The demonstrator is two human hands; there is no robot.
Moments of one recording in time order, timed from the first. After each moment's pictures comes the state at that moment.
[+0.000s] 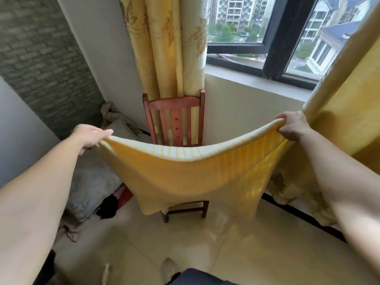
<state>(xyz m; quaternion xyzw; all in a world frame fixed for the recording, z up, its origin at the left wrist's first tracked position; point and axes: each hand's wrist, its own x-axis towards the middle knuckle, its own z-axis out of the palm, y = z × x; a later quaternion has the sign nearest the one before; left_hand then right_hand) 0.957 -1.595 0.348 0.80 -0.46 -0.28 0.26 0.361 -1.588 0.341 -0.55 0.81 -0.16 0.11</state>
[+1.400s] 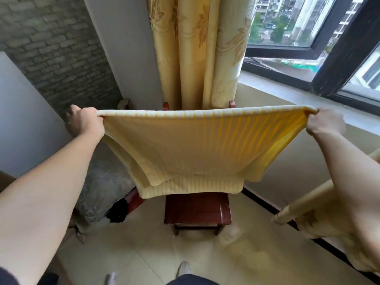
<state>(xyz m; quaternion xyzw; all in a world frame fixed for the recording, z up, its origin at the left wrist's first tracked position) 1.002 -1.746 0.352 0.89 -0.41 0.06 0.18 0.416 -1.753 0.355 -0.44 0.87 -0.19 0.00</state>
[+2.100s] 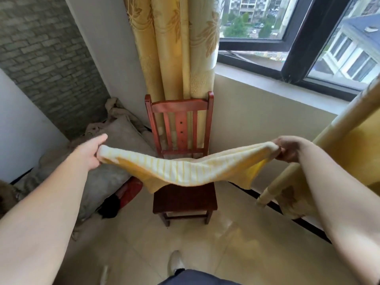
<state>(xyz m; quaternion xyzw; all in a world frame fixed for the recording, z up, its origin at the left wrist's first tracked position) 0.958 -1.657 0.290 0.71 -0.19 -0.54 0.42 0.393 -1.653 0.309 -0.25 0.76 -0.26 0.55</state>
